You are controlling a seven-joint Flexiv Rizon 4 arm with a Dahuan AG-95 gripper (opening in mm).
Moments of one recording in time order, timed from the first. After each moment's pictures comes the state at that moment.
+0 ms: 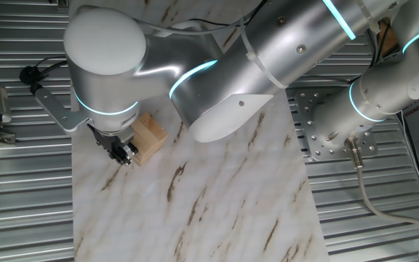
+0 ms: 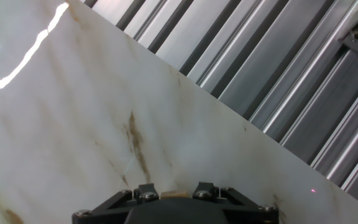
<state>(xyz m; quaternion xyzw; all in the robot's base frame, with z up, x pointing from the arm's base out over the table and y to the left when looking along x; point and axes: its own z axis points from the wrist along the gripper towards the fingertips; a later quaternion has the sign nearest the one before) 0.644 0.052 0.028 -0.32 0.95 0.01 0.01</state>
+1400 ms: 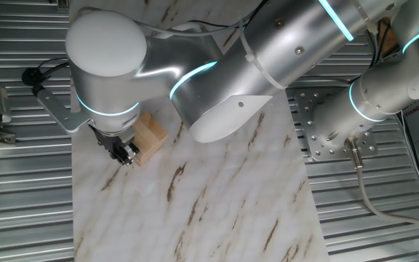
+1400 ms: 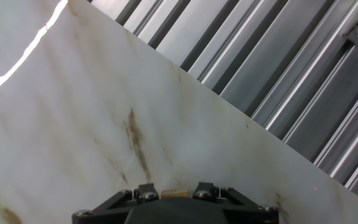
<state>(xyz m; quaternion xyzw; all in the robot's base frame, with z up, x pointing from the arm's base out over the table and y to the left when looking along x) 0.642 0.051 0.024 -0.32 0.95 0.01 0.01</state>
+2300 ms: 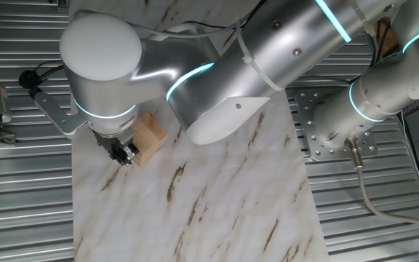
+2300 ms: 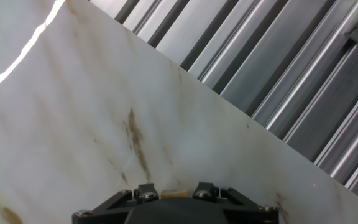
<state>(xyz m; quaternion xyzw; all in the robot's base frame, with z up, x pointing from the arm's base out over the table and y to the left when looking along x) 0.642 0.051 0.023 -0.32 0.95 0.01 0.00</state>
